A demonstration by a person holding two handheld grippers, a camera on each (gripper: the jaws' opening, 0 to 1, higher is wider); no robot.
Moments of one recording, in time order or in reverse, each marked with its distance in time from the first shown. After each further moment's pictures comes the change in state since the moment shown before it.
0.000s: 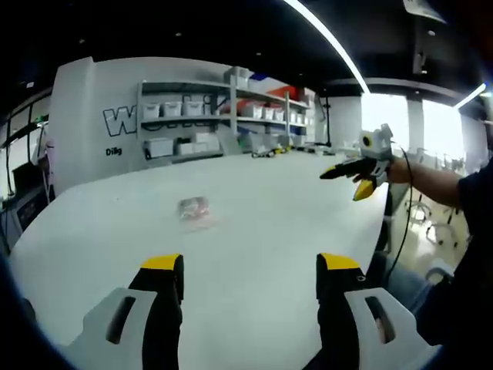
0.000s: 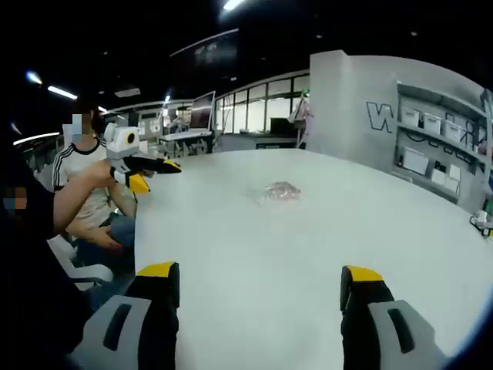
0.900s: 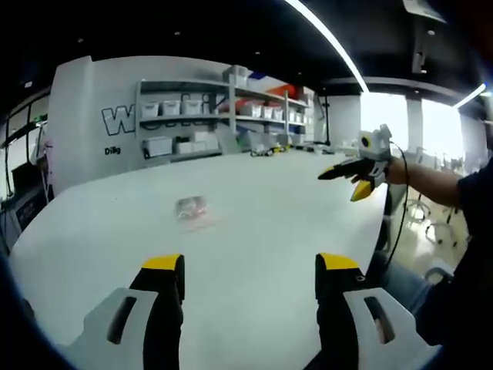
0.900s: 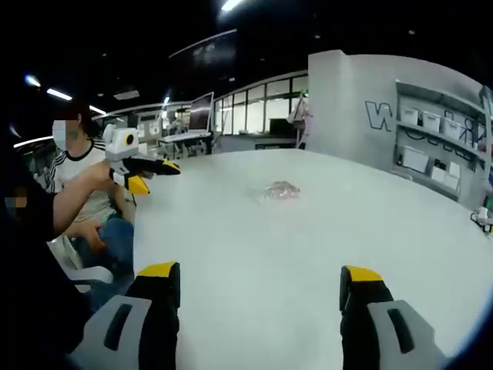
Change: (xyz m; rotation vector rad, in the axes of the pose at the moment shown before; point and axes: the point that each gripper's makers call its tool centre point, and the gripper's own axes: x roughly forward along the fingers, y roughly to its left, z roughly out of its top) left arm 0.003 -0.004 -0.001 0.004 0.006 -0.003; right arm 0.002 -0.001 -0.002 0.014 -0.011 0.005
